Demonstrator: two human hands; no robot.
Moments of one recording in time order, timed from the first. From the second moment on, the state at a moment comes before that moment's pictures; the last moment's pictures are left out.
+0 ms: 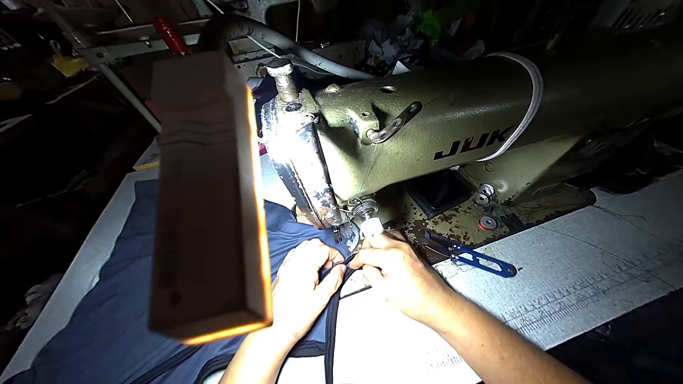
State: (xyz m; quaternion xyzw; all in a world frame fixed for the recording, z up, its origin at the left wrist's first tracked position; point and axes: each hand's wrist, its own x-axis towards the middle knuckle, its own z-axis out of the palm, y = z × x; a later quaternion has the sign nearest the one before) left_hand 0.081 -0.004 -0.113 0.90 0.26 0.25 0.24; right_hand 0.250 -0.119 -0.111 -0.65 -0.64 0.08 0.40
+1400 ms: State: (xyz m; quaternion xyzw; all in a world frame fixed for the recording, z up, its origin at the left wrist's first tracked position) left_hand 0.069 0.006 -0.111 0.94 0.13 0.27 0.16; right_hand 0.265 -0.120 -0.113 -0.56 -0.75 -0.02 0.35
